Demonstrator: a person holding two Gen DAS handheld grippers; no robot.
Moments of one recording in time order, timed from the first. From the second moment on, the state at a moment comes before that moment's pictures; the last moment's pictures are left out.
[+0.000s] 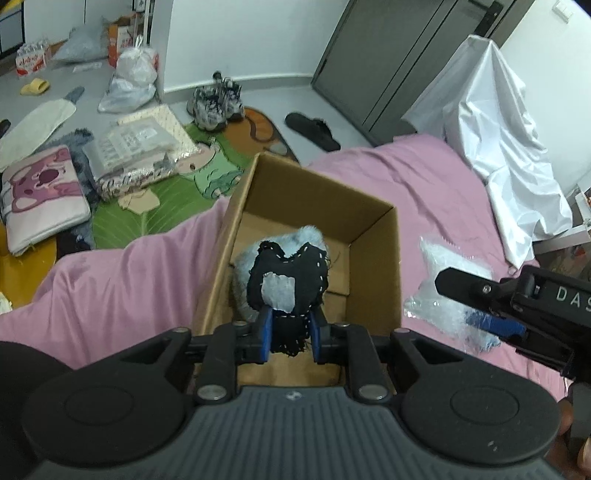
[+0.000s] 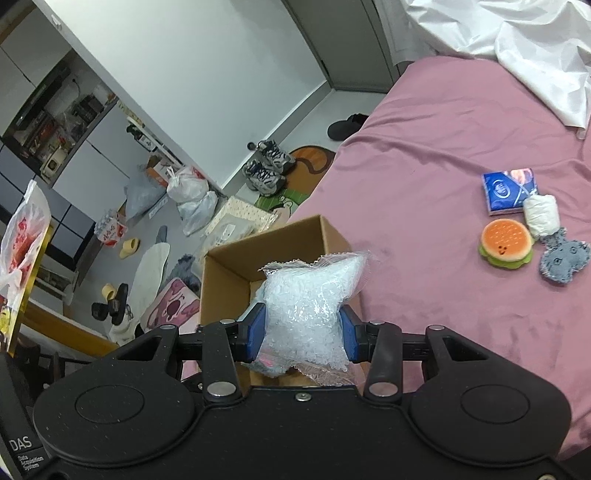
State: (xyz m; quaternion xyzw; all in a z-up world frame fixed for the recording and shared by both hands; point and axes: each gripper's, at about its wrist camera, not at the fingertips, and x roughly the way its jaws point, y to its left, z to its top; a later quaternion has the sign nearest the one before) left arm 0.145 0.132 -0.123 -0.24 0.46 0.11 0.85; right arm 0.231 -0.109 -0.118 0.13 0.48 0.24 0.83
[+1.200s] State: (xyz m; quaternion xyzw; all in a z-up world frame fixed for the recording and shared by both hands) left arm 0.150 0.099 -0.099 -0.19 0.45 0.14 0.86; right arm 0.227 -0.184 -0.117 0.13 0.47 0.20 0.85
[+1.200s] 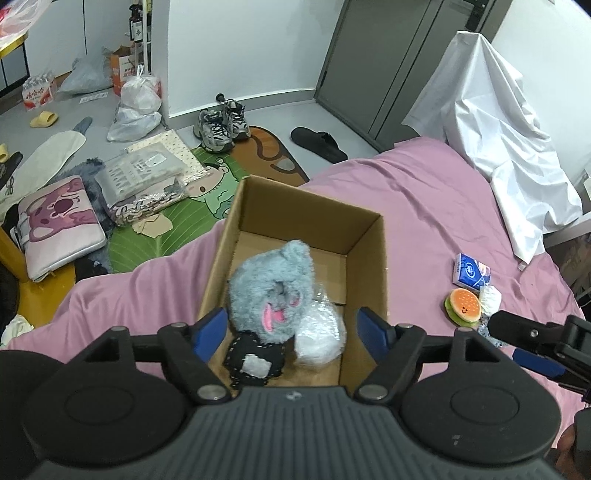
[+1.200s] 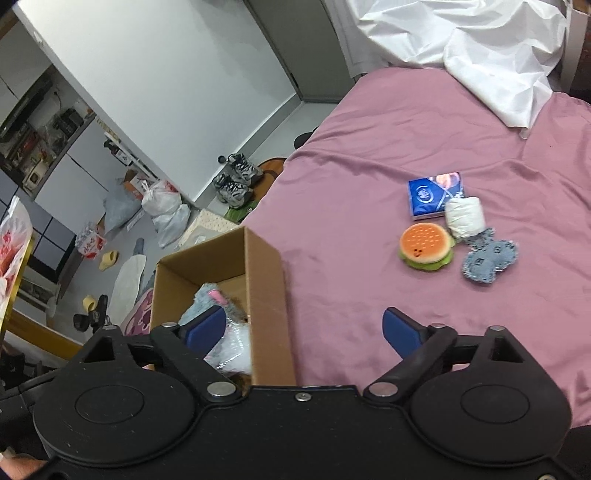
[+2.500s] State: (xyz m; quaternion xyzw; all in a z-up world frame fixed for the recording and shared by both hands) left arm 0.199 -0.016 -0.112 -0.14 0.45 0.13 0.87; right arm 0.259 -0.316 -0.181 0.29 0.44 0.16 0.84
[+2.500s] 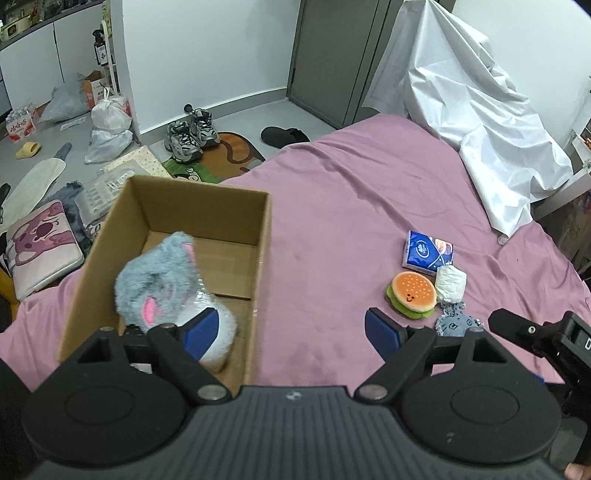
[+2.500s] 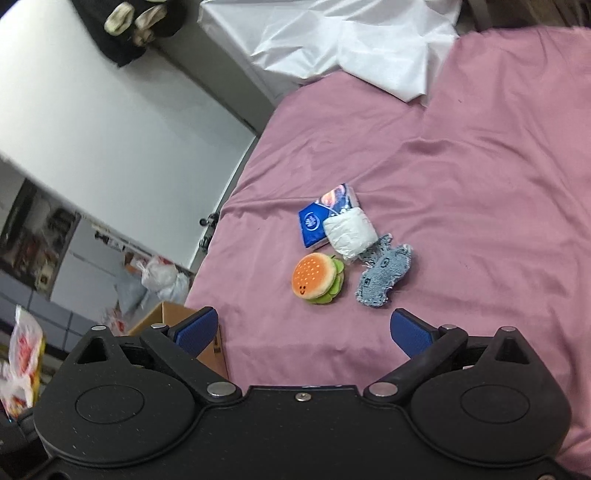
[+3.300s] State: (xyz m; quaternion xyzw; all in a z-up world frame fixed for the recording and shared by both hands) left arm 0.268 -0.052 -0.156 -0.17 0.47 0.12 0.86; right arm 0.297 -0.333 -0.249 0.40 0.47 0.11 0.78
